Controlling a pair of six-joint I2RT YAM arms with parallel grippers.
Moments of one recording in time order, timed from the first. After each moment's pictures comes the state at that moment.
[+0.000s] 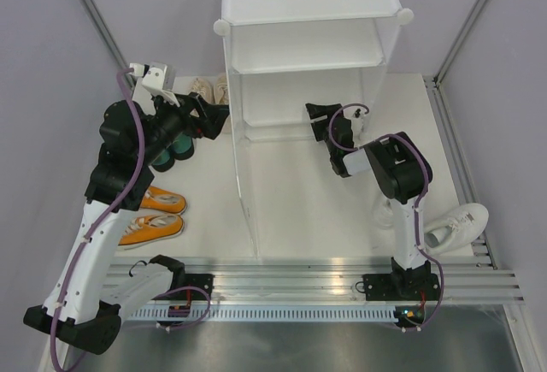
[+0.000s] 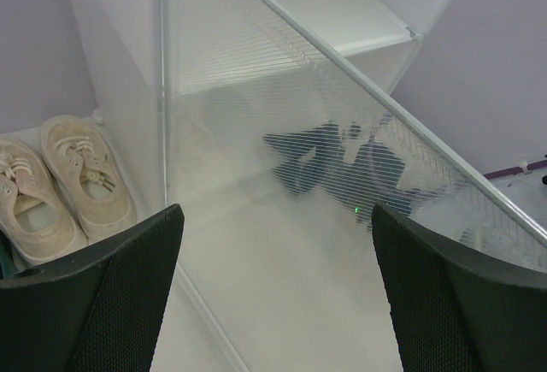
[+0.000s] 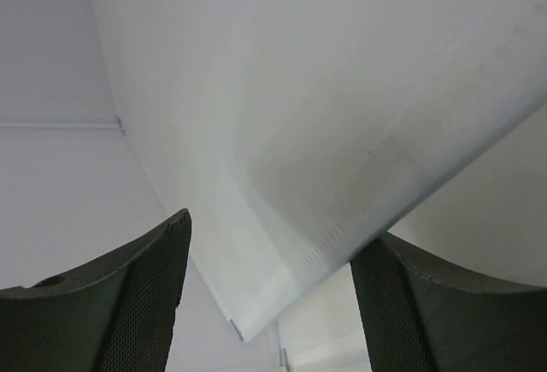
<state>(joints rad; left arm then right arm) -0.33 0.97 1.30 -0.35 0.24 -0.24 0.38 2.18 1.07 0.94 0.23 1.37</state>
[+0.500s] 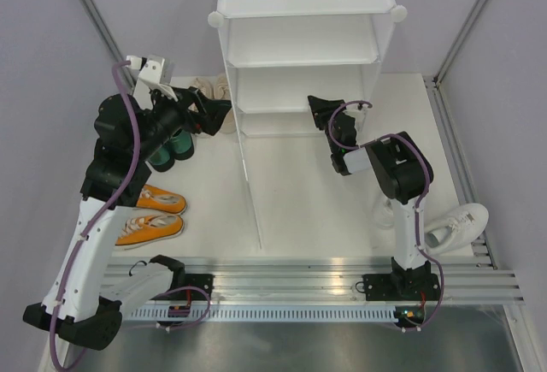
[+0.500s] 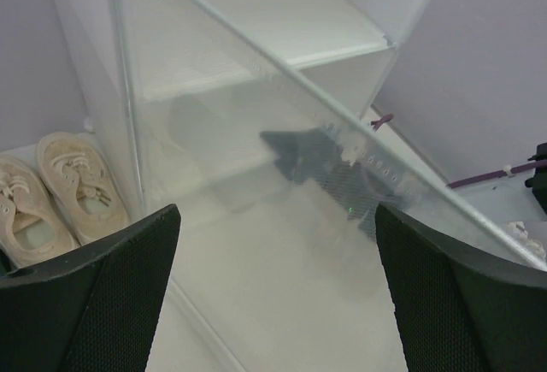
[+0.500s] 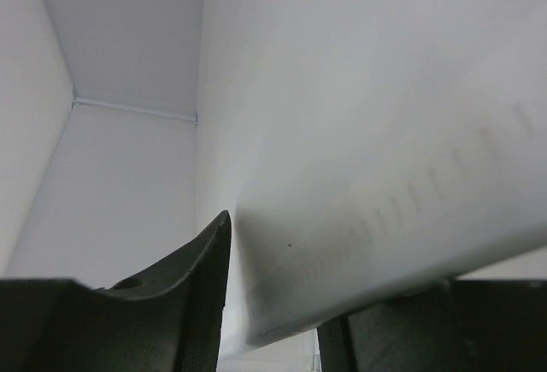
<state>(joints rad) -0.33 0.99 1.36 -0.37 0.25 -0.23 0.37 2.17 1.09 1.13 0.22 1.32</state>
